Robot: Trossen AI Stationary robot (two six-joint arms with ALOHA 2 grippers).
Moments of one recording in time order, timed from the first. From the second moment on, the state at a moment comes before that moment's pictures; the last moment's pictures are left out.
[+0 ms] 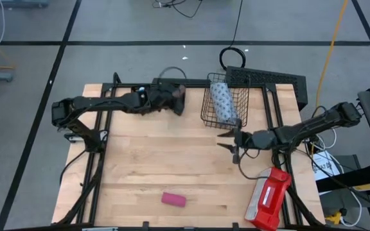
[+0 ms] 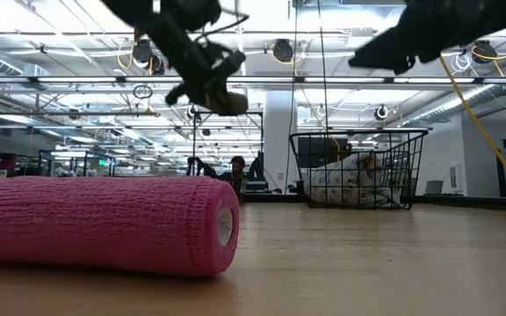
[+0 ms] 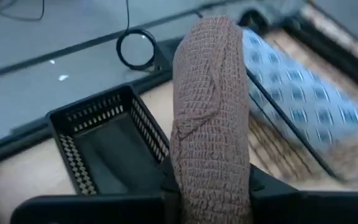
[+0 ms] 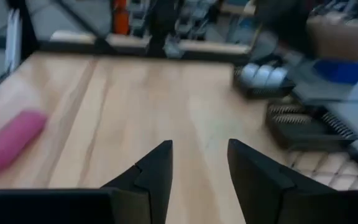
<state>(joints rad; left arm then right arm) 0.31 1.55 1.13 -0.24 -0.35 -0.49 0.28 0.95 0.48 0.19 0.41 0.03</state>
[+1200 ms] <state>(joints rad) 0.50 1.73 0.74 0.53 -0.33 -0.84 0.27 0.99 0.48 0.24 0.42 -0.02</state>
